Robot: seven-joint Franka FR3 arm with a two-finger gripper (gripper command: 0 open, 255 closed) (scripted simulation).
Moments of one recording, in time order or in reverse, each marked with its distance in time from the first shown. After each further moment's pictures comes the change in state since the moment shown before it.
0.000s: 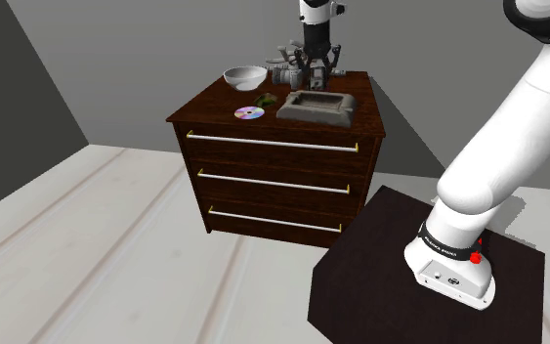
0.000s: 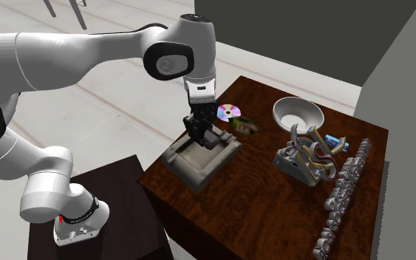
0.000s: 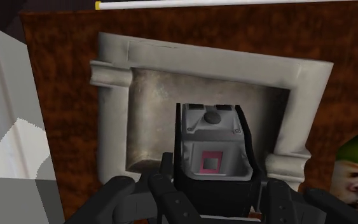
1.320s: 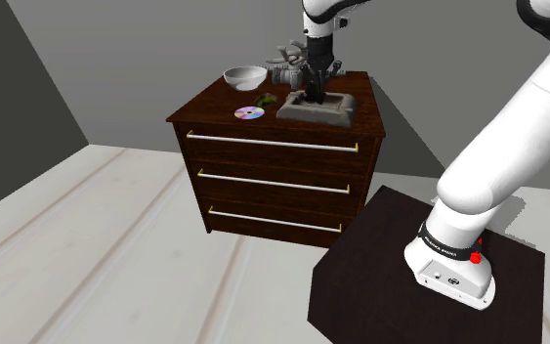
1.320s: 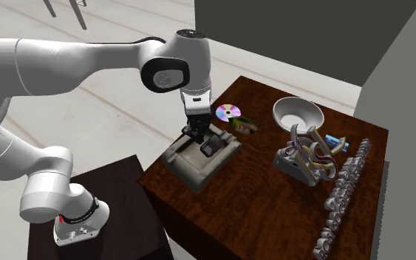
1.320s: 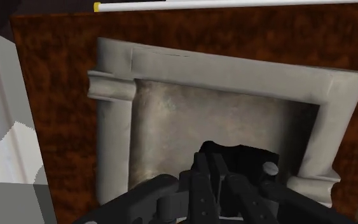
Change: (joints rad) arm -0.002 -0.047 -0.005 -0.131 0.001 0.085 0.002
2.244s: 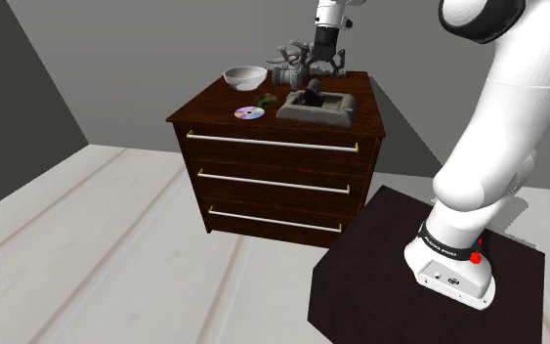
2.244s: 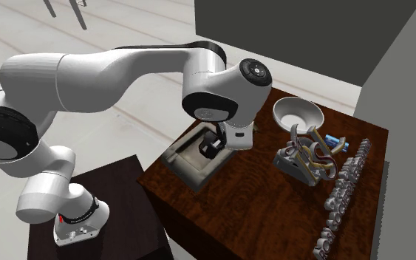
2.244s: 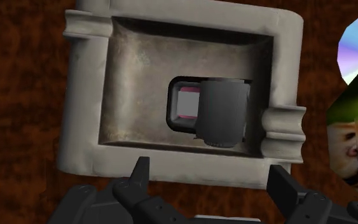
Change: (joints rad) arm -0.109 0.294 -0.147 0.364 0.344 -0.191 -0.274
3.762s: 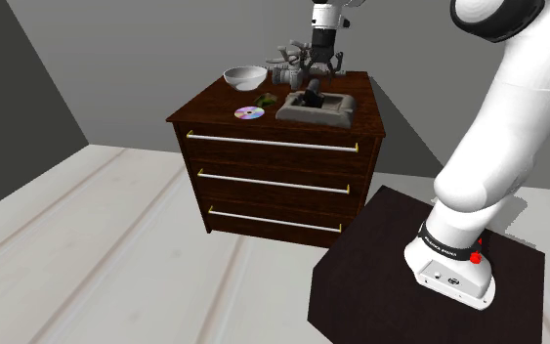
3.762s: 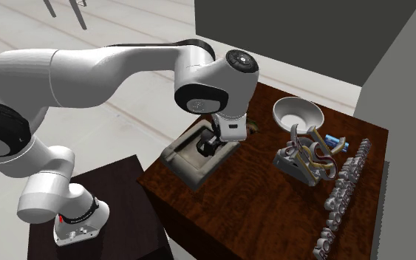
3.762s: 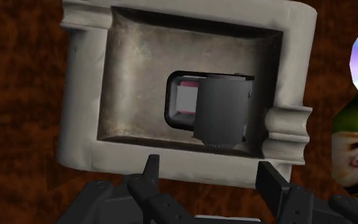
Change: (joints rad) arm 0.033 -0.058 0.022 -0.079 -0.076 0.075 0.024
